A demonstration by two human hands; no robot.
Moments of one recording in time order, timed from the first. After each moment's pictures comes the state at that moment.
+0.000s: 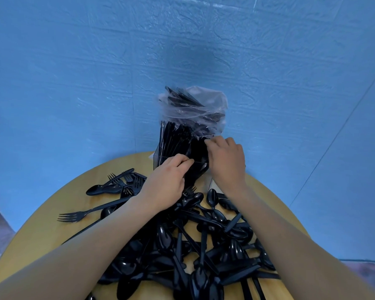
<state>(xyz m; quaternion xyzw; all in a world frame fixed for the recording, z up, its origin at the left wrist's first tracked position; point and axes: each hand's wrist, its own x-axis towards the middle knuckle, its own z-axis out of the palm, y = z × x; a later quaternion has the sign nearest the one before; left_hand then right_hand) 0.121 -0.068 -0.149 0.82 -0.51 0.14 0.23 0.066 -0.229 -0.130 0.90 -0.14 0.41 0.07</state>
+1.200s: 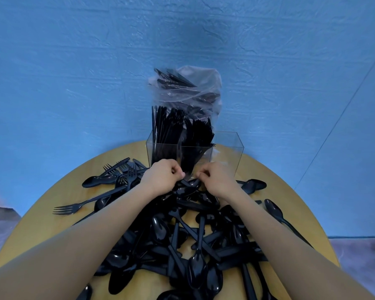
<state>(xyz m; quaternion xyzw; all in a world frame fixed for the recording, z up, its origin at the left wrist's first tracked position) 0.127 -0.082 -0.166 0.89 -0.33 -0.10 0.29 0.038 -0.216 -0.170 0.94 -0.19 0.08 -0.28</state>
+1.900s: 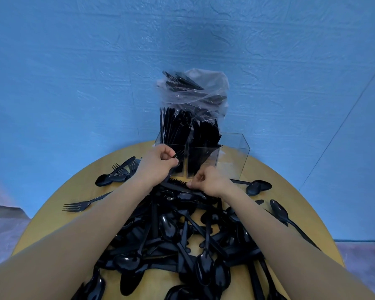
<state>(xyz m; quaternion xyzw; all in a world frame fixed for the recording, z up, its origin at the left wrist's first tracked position) 0.127 -0.058 -0.140 0.81 -0.25 -0.11 0.52 0.052 -0.199 -0.171 0.91 -0.21 -0.02 -0.36</state>
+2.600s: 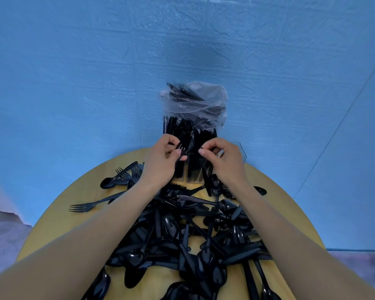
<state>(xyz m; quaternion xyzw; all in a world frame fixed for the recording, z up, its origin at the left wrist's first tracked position) 0.105 -0.057 -0.119 0.74 -0.30 -0.02 0.61 0.030 -0.196 -0.118 0.83 -0.11 0.35 -0.42</state>
